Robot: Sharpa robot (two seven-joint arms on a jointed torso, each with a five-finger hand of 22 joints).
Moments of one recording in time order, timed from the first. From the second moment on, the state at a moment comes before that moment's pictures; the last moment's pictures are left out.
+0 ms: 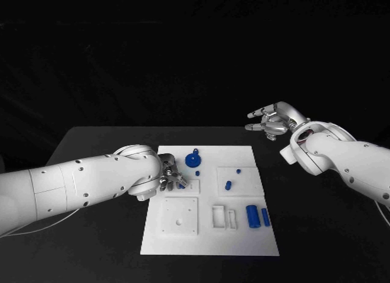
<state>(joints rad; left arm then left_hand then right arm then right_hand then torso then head) 1.38 -0.59 -0.24 1.37 -0.97 -0.04 -0.59 1.08 0.04 0.21 -0.06 0.57 1.25 0.06 0.06 0.54 1.49 -0.06 0.64 0.43 1.30 -0.12 1.21 0.52 0.01 1.16 -0.14 0.49 1.31 1.15 -0.80 0.22 1.30 -1.06 -0.39 -0.02 1.25 -0.08 0.11 -0.15 0.44 0.98 0.12 0.06 0.06 1.21 0.01 1.06 1.05 1.43 -0.07 1.03 0.99 0.09 1.47 -0.09 0.67 1.31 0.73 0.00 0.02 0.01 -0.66</state>
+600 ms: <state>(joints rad) 1.38 -0.58 -0.24 1.36 -0.98 -0.02 -0.59 1.08 0.04 0.21 -0.07 0.52 1.26 0.06 0.06 0.54 1.49 -0.06 0.66 0.44 1.30 -0.12 1.23 0.52 0.01 1.16 -0.14 0.49 1.31 1.15 -0.80 0.22 1.30 -1.06 -0.39 -0.02 1.25 -0.08 0.11 -0.15 0.44 0.98 0.12 0.06 0.06 1.21 0.01 1.06 1.05 1.43 -0.07 1.03 0.99 0.09 1.47 -0.09 0.67 1.31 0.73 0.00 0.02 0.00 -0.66</state>
